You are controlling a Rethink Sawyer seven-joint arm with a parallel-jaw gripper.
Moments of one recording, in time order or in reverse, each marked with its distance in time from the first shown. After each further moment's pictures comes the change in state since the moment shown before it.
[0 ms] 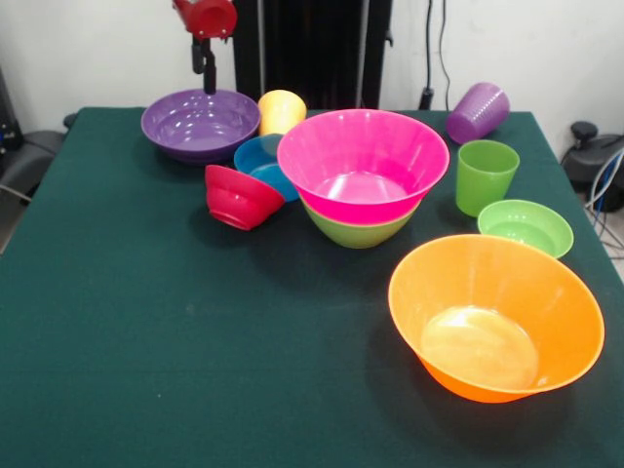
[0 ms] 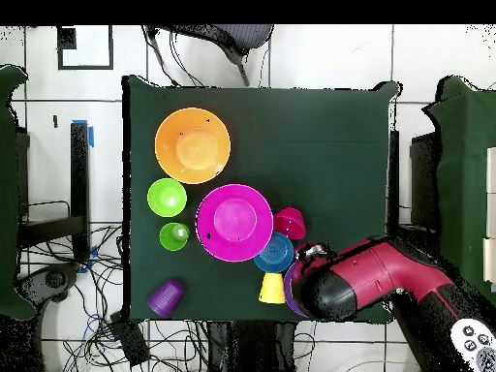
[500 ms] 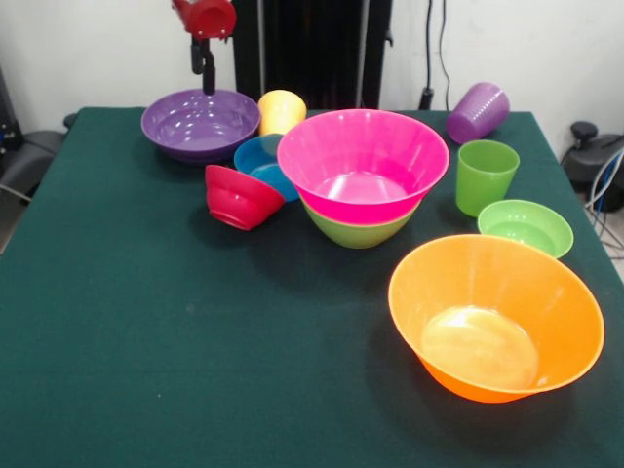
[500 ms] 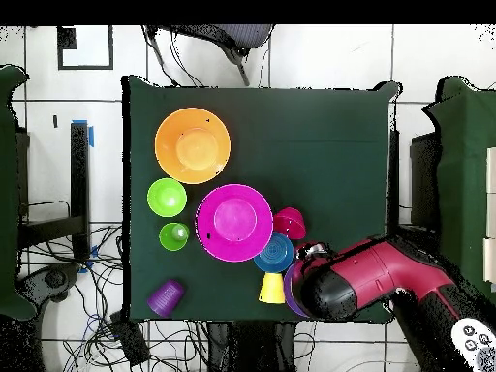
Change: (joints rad) arm 0.000 0.000 0.000 -0.003 0.000 0.000 0.000
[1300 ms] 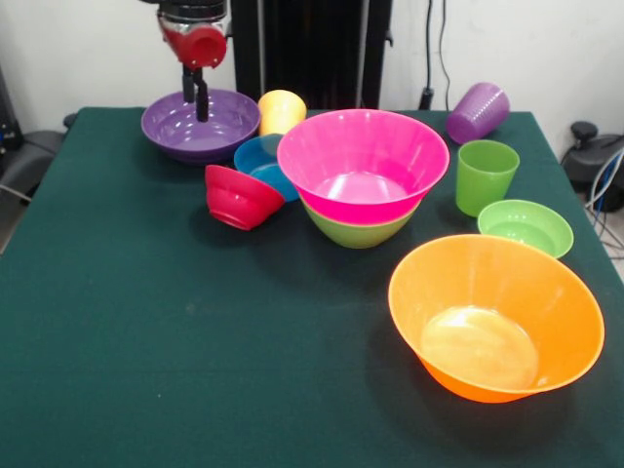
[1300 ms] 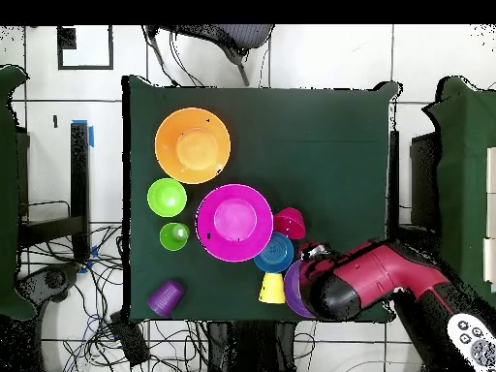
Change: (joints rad) arm -0.020 0.111 -0.036 -0.019 -0.165 -0.063 0.000
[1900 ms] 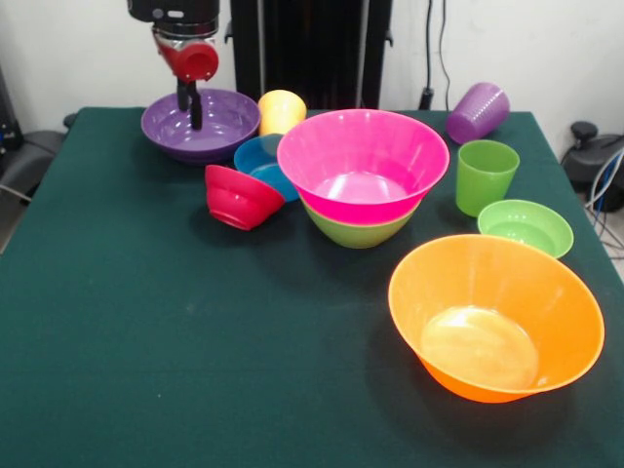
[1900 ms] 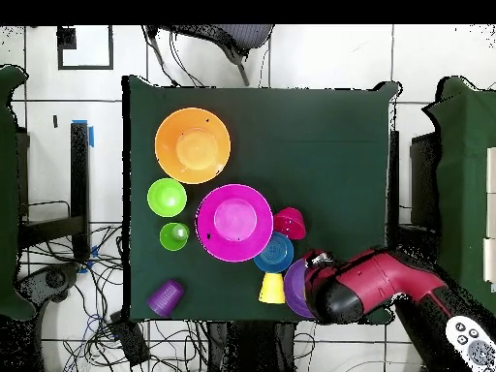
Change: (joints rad) arm -0.014 0.066 -0.051 -0.004 -0.081 -0.007 0.000
